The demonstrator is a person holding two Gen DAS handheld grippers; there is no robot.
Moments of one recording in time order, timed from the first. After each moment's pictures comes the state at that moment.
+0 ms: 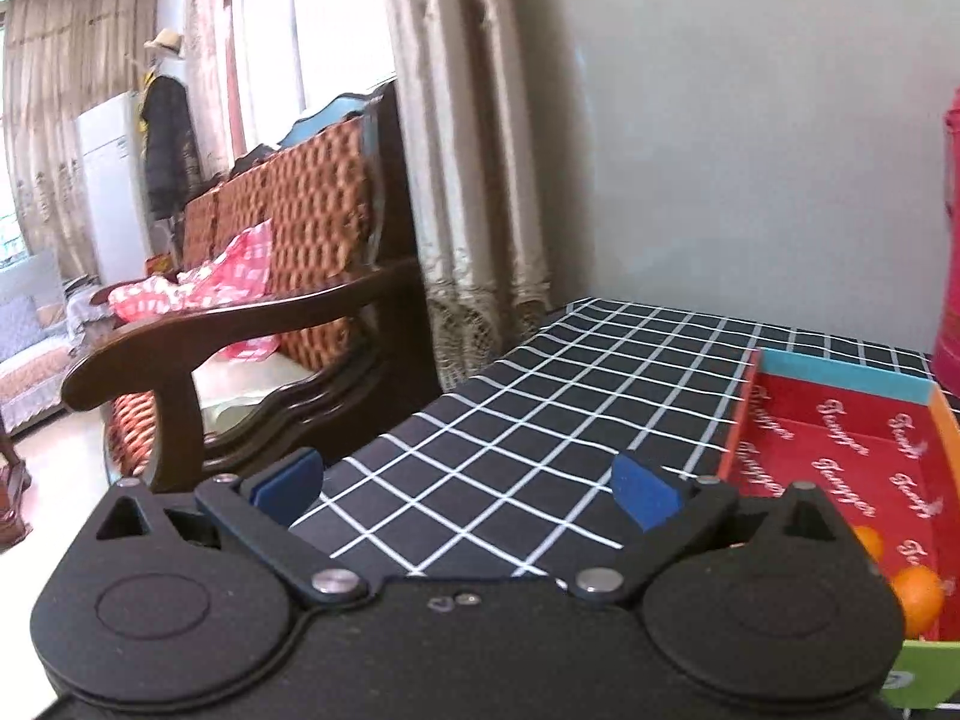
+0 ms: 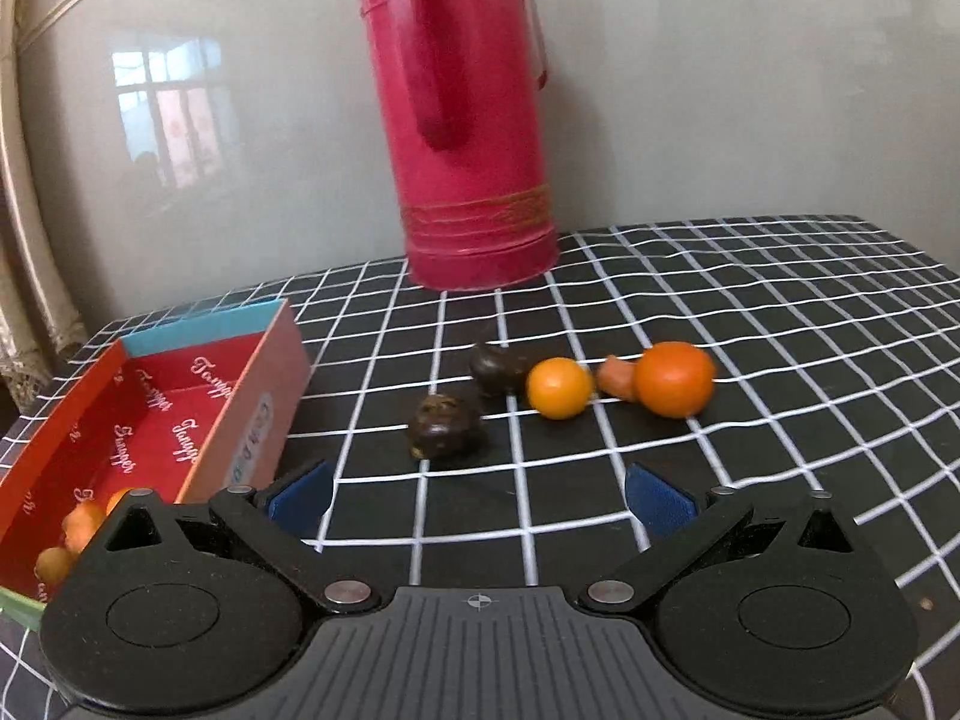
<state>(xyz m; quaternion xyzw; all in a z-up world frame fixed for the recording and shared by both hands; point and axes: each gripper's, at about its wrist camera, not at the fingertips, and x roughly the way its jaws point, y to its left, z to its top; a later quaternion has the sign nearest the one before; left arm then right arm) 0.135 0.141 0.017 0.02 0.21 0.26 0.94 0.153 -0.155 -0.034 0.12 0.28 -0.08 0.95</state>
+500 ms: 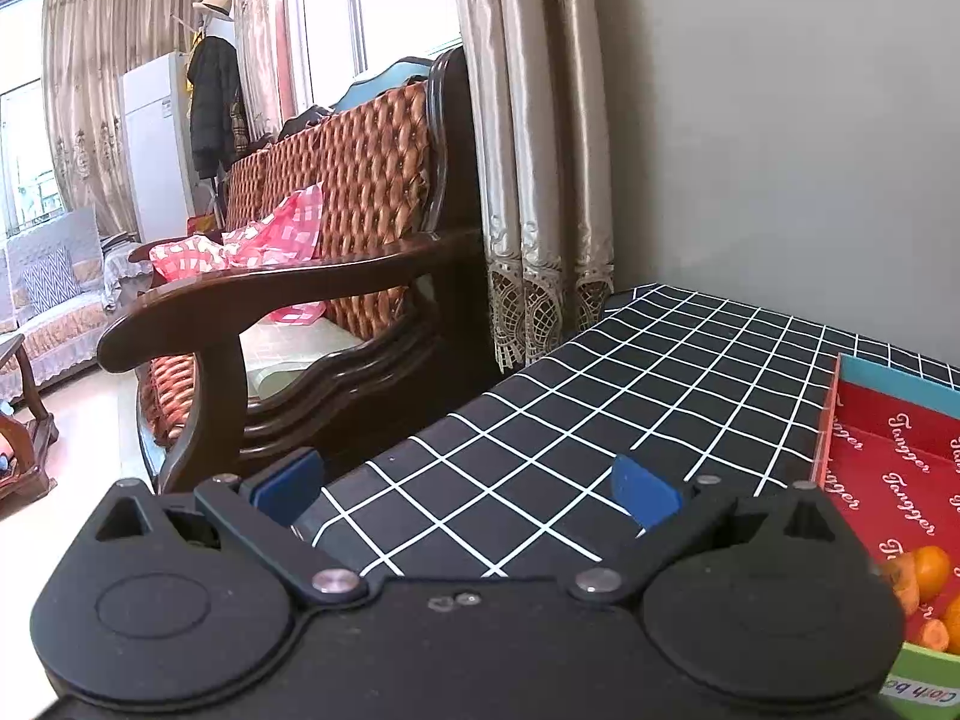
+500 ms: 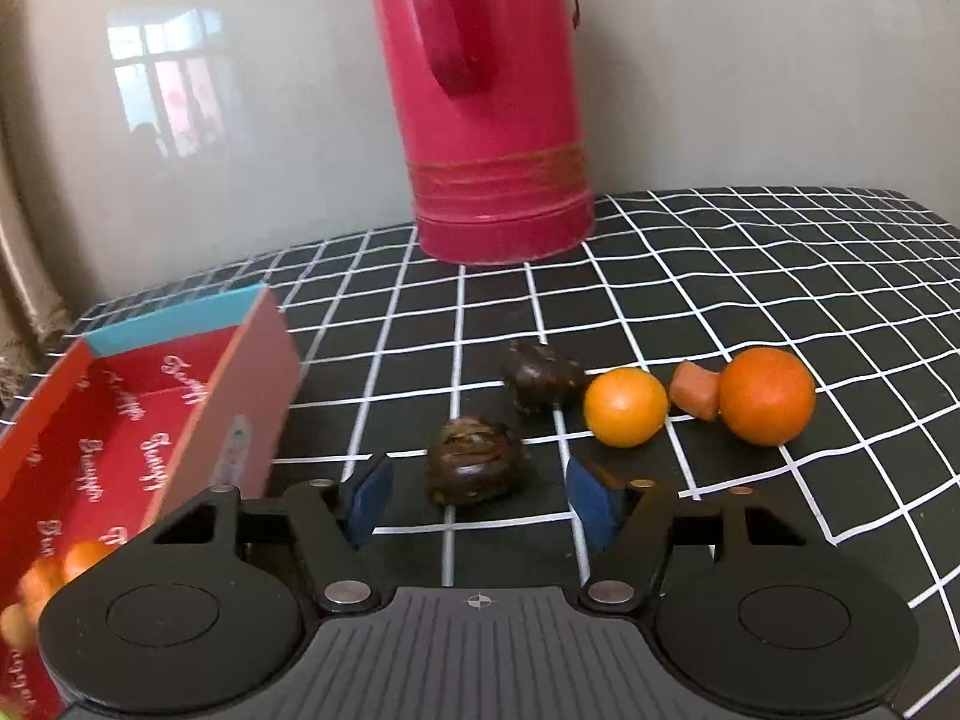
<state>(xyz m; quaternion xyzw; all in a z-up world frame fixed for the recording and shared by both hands) 0.132 0.175 0.018 0.00 0.23 0.29 0.93 0.217 -0.159 -0.053 0.13 0.32 -0.07 0.94</state>
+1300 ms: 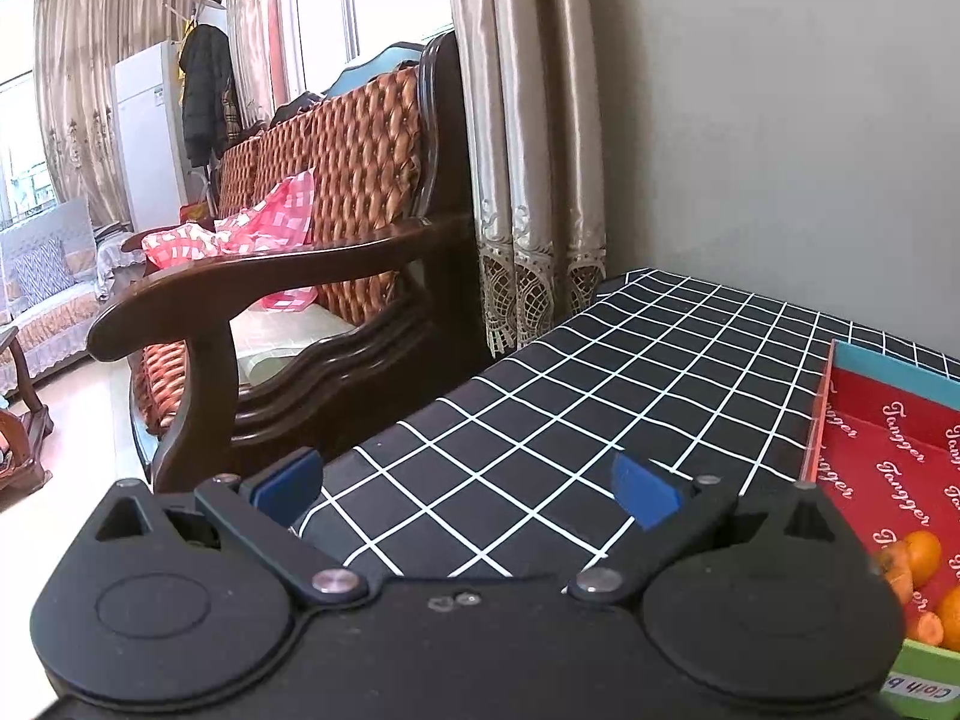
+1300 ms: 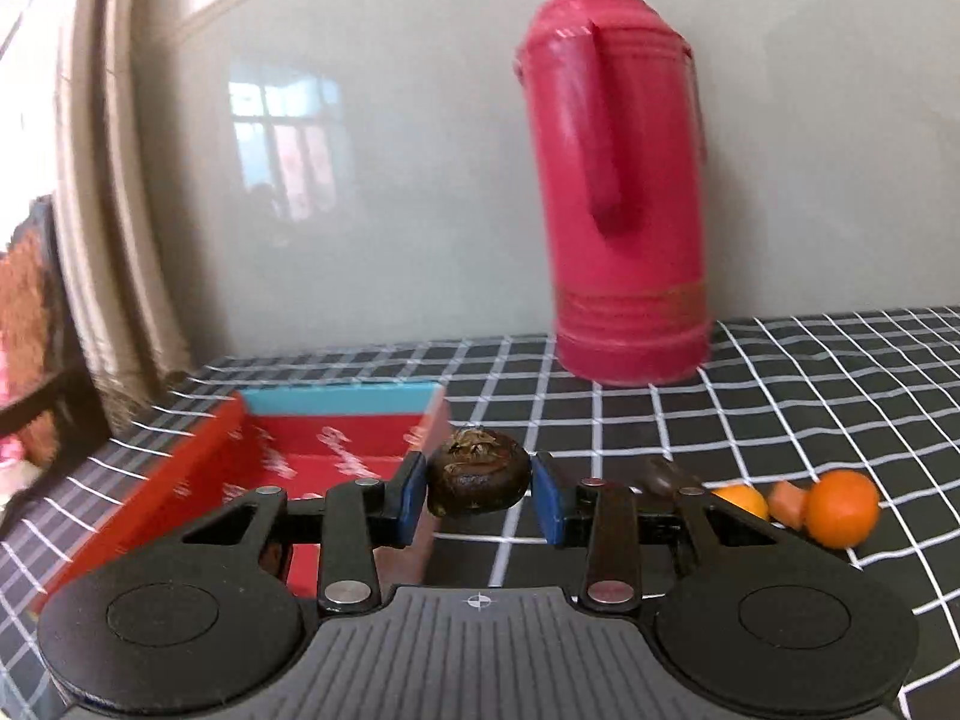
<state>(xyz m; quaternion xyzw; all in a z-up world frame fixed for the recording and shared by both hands) 0.137 0.173 0.015 -0.01 0.24 0.29 0.93 0.181 -0.122 -0.010 0.10 0.20 0.04 0.97</state>
